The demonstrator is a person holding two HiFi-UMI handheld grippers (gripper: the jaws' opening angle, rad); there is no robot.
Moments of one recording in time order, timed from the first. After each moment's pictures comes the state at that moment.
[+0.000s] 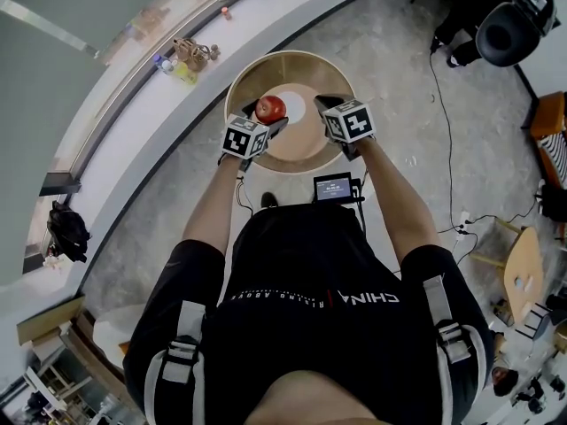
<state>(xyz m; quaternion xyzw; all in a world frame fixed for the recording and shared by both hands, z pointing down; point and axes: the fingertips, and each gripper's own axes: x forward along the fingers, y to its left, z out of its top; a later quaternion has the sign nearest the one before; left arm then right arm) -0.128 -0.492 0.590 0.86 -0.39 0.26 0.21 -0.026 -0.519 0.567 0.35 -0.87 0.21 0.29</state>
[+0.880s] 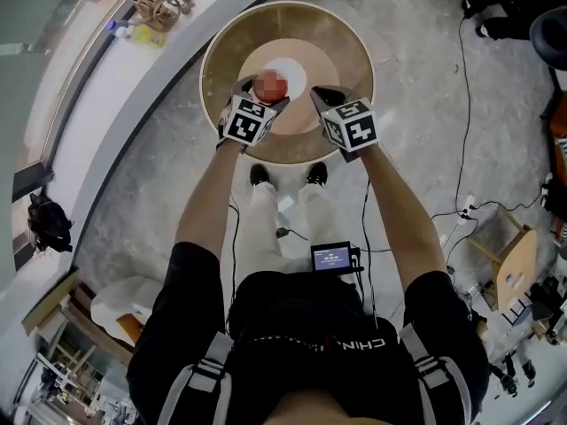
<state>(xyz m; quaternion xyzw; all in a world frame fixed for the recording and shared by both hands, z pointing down) -0.122 -0.608 0.820 0.83 -0.39 0.34 0.23 -0.038 -0.602 0.770 0.32 -0.86 0.26 0.30</state>
